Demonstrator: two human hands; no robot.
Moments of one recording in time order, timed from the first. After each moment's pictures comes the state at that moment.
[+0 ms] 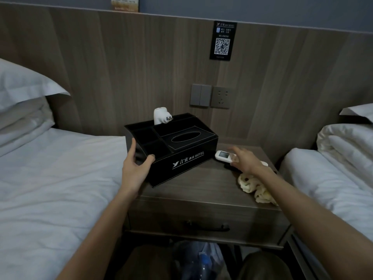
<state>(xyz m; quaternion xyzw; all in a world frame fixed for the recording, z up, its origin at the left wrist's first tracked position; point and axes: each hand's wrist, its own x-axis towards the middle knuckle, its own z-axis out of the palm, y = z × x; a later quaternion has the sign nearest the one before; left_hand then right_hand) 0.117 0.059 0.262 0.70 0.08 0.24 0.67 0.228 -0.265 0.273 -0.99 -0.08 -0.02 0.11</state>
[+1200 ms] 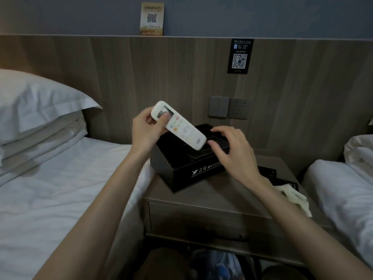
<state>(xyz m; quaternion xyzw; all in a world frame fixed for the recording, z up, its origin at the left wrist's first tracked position) 0.095 0.066 0.397 0.67 -0.01 0.35 0.66 0.115 -0.151 0.355 -0.83 -0.28 -0.37 0.31</state>
